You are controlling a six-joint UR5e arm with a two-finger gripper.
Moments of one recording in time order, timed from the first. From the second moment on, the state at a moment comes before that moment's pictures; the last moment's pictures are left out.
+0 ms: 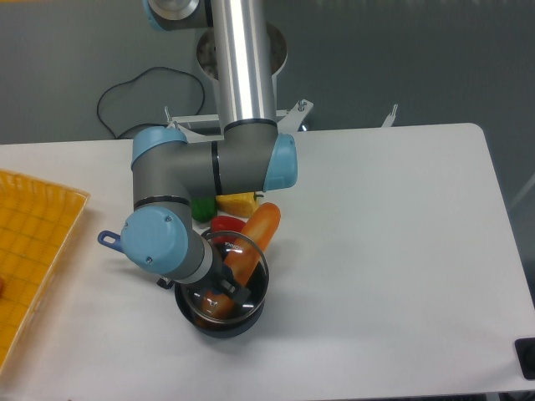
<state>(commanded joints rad) 2.16 -2.14 -1.28 -1.44 1.76 0.75</state>
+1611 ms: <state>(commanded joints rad) 2.57 -1.87 -1.50 -1.31 1.66 1.21</state>
